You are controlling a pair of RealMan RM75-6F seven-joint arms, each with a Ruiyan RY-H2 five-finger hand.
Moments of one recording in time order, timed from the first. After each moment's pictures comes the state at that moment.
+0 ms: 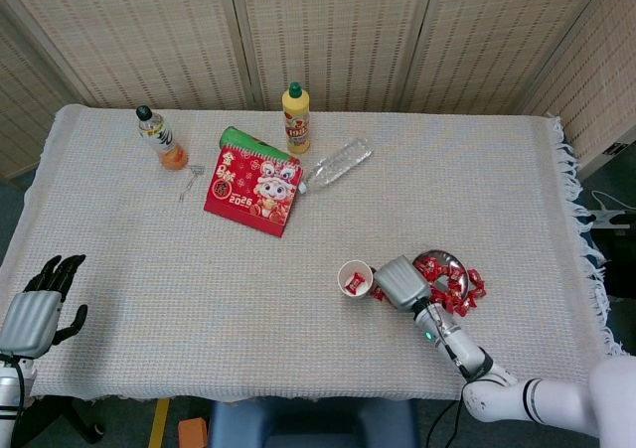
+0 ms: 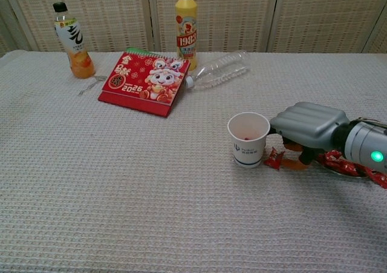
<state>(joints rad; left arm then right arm) -0.19 -1.16 -0.05 -1.51 1.43 1.35 0.03 0.72 -1.57 0.00 -1.40 -1.16 0.90 -0.60</state>
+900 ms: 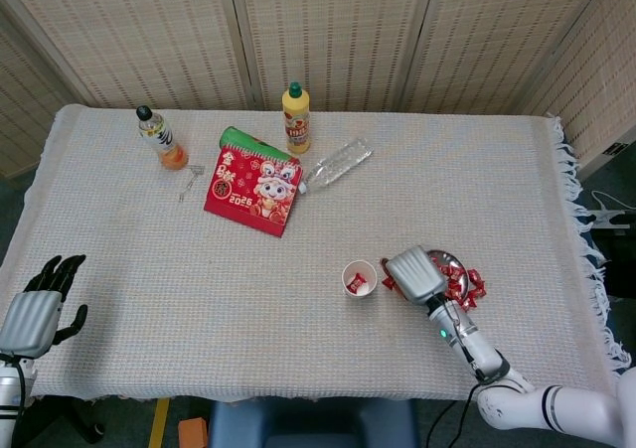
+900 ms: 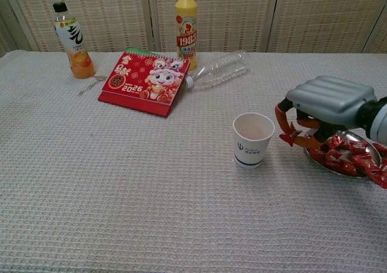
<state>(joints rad) -0.19 -1.16 -0.05 -1.52 1.43 1.35 0.04 0.67 -1.48 0.04 -1.50 -1.23 1.03 -0.54</state>
